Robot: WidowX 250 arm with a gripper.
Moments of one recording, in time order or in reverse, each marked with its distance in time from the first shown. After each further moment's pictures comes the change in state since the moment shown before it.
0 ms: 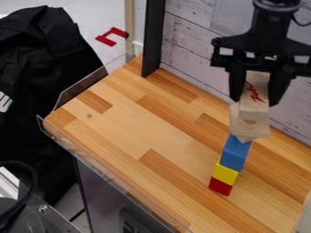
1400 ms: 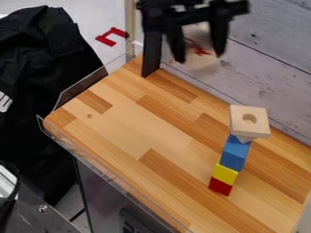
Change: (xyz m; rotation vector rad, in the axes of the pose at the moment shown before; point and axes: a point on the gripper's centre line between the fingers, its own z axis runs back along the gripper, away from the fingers) arm -0.002 0.062 0.056 -0.126 -0.096 0.244
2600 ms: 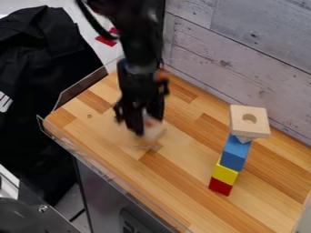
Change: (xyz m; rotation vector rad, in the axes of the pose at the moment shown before) arm 0.048 0.104 -0.143 0.197 0.083 0.767
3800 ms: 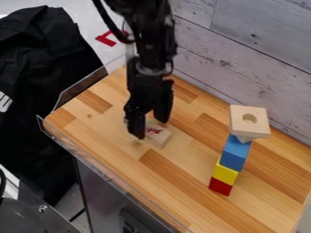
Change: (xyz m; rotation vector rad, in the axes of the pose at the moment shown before) arm -0.002 -0.015 -0.032 0.083 -0.088 0.061
